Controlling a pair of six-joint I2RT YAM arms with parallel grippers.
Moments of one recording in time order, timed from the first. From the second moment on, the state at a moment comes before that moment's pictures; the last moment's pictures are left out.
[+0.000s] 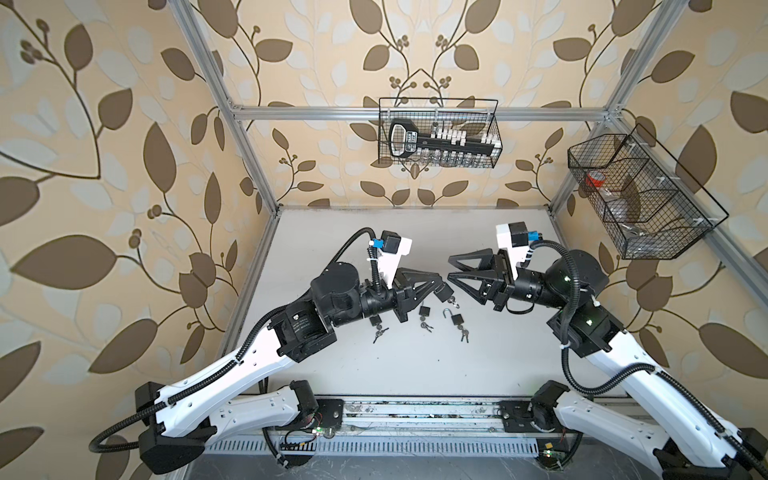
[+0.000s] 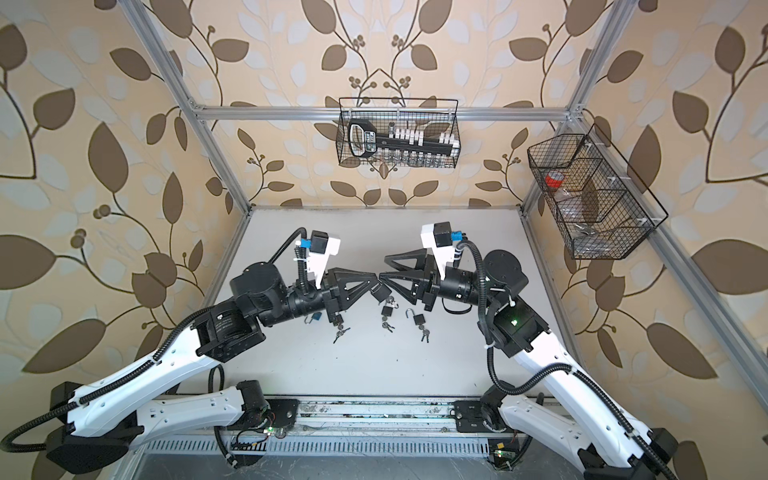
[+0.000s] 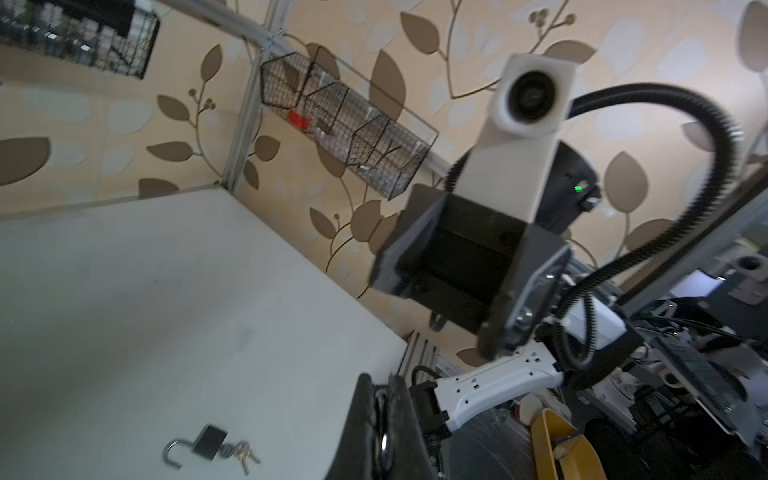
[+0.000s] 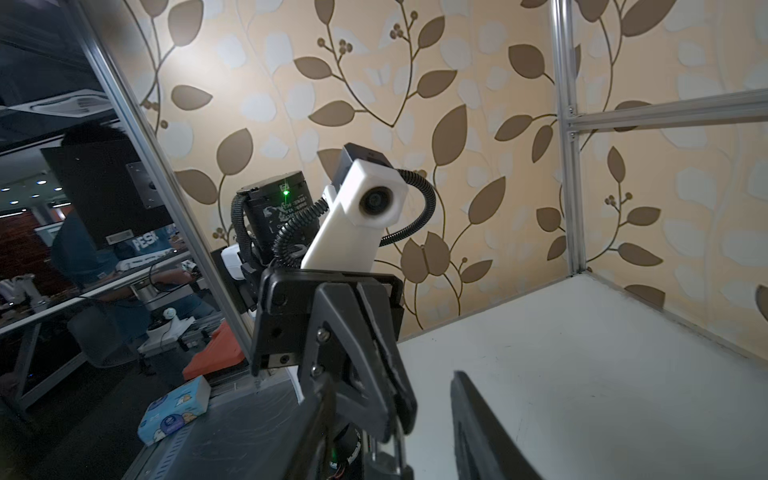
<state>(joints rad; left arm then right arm) -0.95 0.96 1.08 -0.18 0.20 -0.52 0.61 0.86 0.98 0.05 -0.65 0.34</state>
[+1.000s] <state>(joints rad) -0.95 1.00 1.14 -0.39 -0.30 -0.69 0.85 1.04 0.76 0.13 -0.07 0.12</state>
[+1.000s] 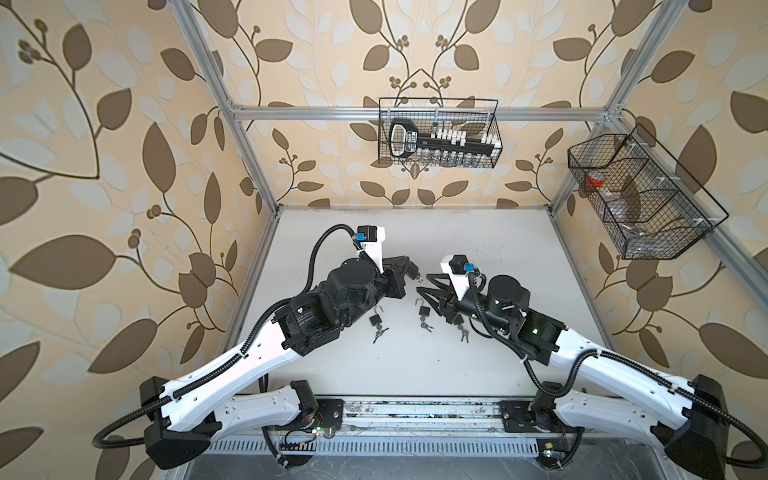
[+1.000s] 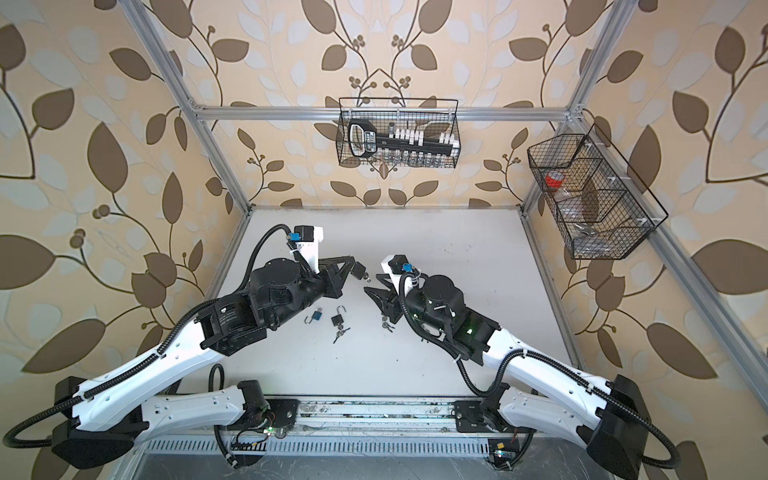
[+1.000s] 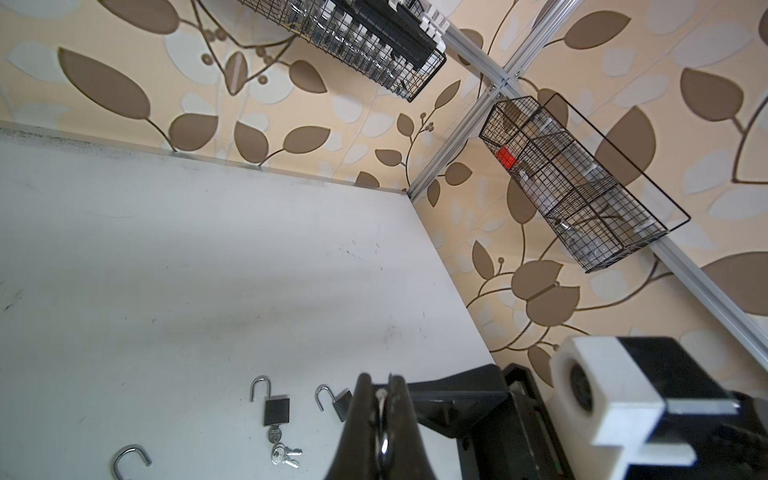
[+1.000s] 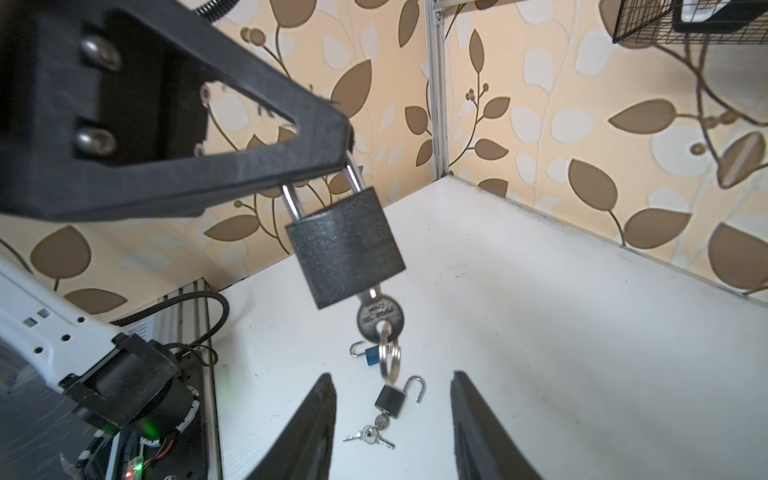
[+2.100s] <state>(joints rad) -0.95 0.97 1.11 -0.36 -0.29 -0.71 0.85 1.09 0.76 0.22 -0.09 0.10</state>
